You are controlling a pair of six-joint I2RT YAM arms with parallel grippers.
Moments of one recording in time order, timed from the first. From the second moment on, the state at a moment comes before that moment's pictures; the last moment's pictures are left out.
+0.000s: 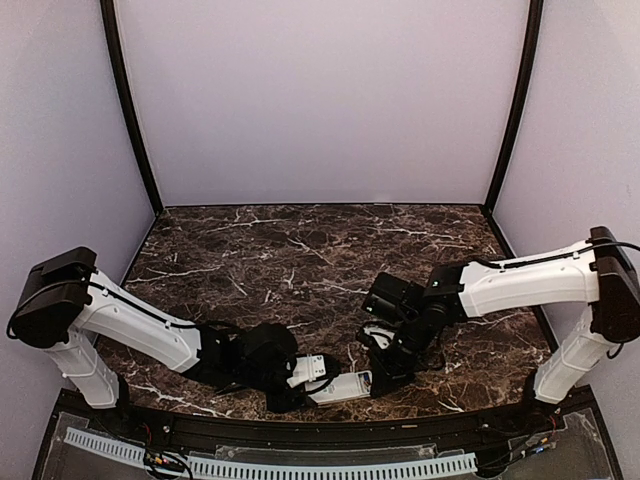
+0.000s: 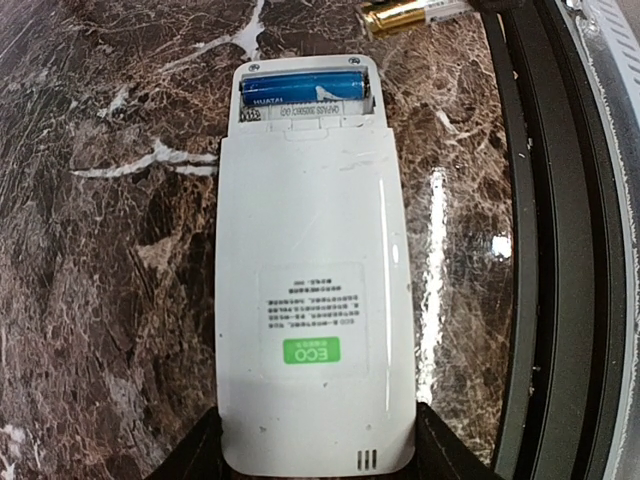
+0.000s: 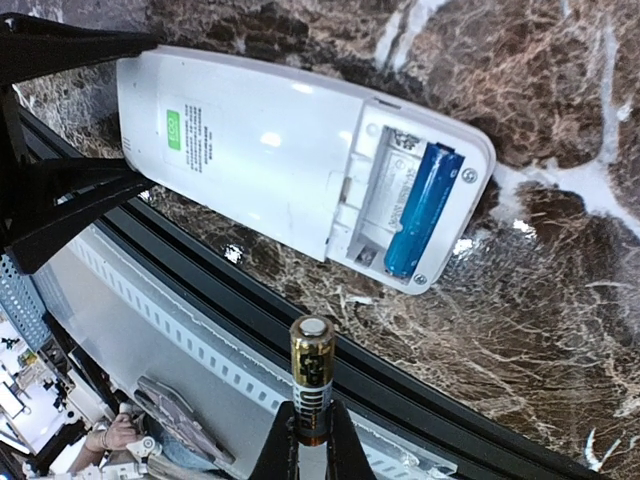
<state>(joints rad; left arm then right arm) -1.25 1.66 0.70 0.06 0.08 0.15 1.10 1.58 1.00 -0.79 -0.45 0.73</state>
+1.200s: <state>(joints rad) -1.25 1.66 0.70 0.06 0.08 0.15 1.00 1.86 1.19 -0.98 -0.55 0.60</state>
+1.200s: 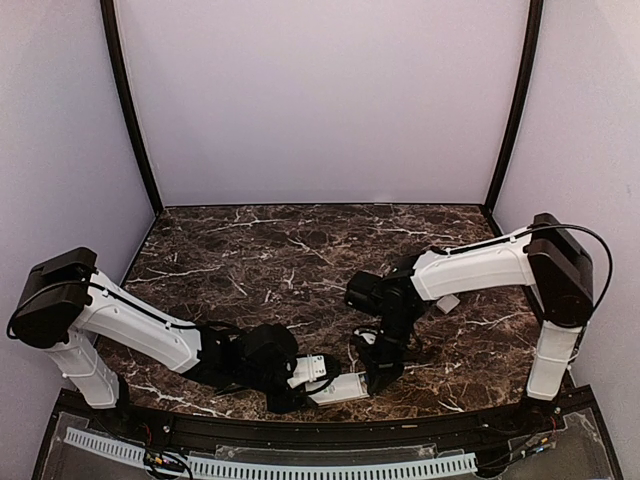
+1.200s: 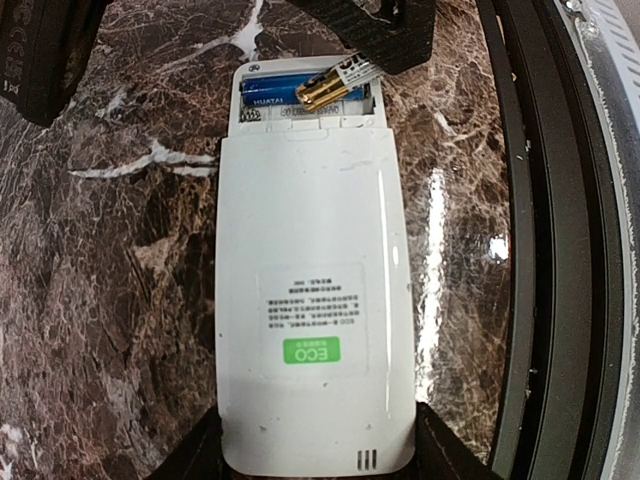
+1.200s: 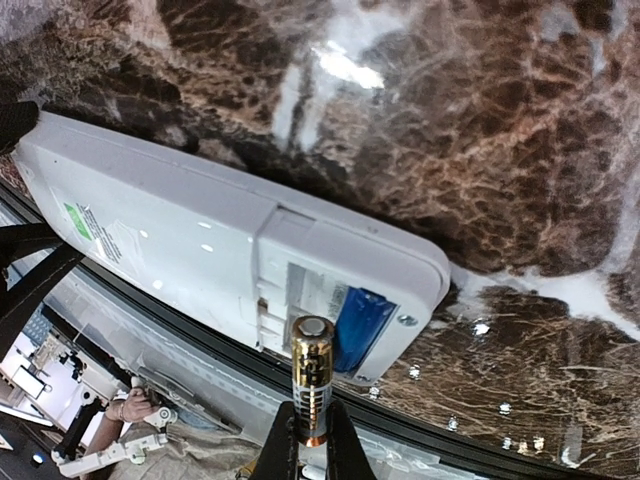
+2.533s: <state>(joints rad) -1.27 1.66 0.72 0.04 0.05 0.15 0.97 1.99 1.34 -1.07 -0.52 0.62</state>
